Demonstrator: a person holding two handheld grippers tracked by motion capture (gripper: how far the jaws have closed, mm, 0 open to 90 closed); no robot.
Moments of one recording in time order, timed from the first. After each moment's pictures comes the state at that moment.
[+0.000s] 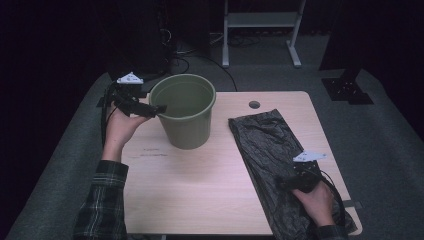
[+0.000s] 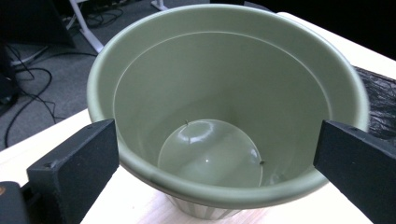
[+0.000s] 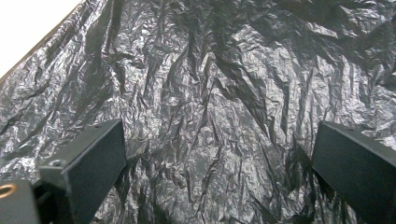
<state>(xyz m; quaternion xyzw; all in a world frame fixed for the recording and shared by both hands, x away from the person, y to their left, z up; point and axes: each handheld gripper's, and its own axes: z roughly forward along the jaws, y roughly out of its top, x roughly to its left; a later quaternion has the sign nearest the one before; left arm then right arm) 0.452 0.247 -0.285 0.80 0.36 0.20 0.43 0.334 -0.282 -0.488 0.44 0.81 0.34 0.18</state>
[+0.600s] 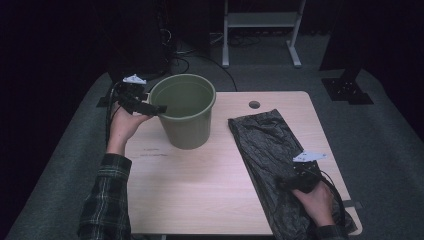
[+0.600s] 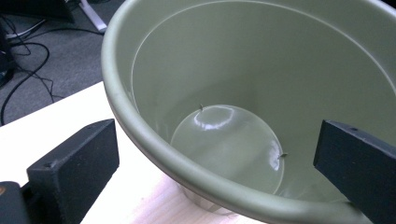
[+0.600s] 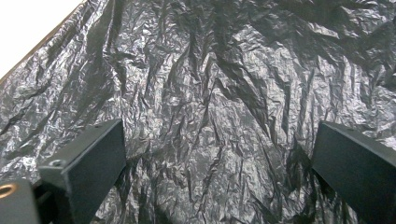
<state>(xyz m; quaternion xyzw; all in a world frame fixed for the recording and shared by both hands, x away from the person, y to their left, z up) 0.479 0.251 -0.308 0.81 0.38 0.17 0.40 0.334 -0.282 -0.488 0.44 0.81 0.34 0.18</state>
